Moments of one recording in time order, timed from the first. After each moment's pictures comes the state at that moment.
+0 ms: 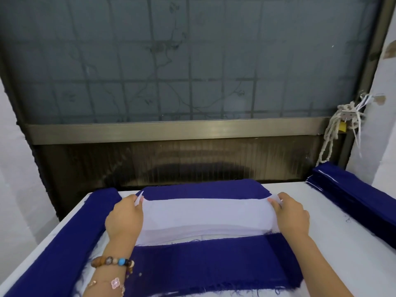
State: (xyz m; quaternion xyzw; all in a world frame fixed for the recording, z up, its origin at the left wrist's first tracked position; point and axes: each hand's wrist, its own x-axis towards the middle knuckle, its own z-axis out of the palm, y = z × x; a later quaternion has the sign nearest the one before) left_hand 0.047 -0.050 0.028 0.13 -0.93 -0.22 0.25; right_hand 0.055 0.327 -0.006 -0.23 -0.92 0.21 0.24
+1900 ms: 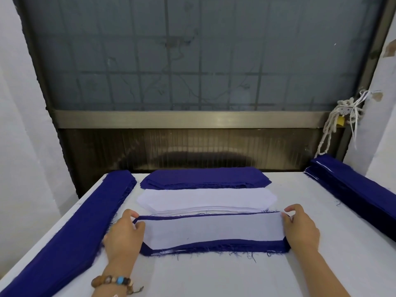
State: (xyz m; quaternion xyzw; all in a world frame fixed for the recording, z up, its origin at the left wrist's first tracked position) left_hand 0.138 -0.073 -0.032 0.18 -0.93 -0.26 0.20; right_hand 0.142 0.324 -0.042 -0.25 -0.89 0.30 0.24
